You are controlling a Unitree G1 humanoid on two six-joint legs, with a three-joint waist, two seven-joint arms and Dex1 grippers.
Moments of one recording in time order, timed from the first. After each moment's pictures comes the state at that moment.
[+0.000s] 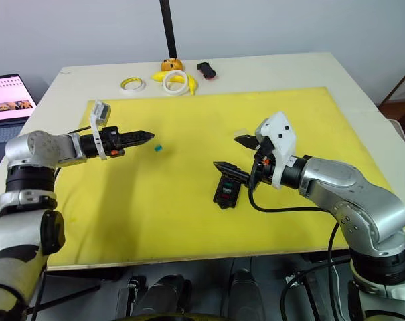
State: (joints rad) left arm -0.87 0.57 0.22 0.48 -0.61 1.25 -1.02; right arm -0.39 -0.72 -0.14 -0.60 0.80 0.96 0.55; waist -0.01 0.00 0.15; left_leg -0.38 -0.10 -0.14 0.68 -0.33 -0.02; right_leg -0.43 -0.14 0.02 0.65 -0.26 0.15
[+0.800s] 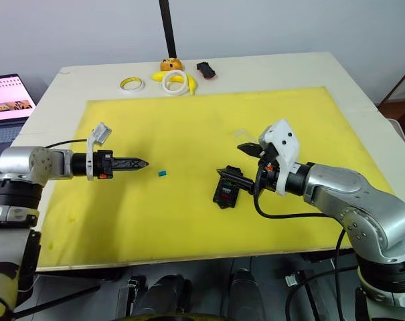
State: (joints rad) left arm -0.76 0.72 -0.01 0.43 -0.56 1.22 -1.18; right arm -0.34 -0.75 -0.16 -0.63 0.84 0.98 0.54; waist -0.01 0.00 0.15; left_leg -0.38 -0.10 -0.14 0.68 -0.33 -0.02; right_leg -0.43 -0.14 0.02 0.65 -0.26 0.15
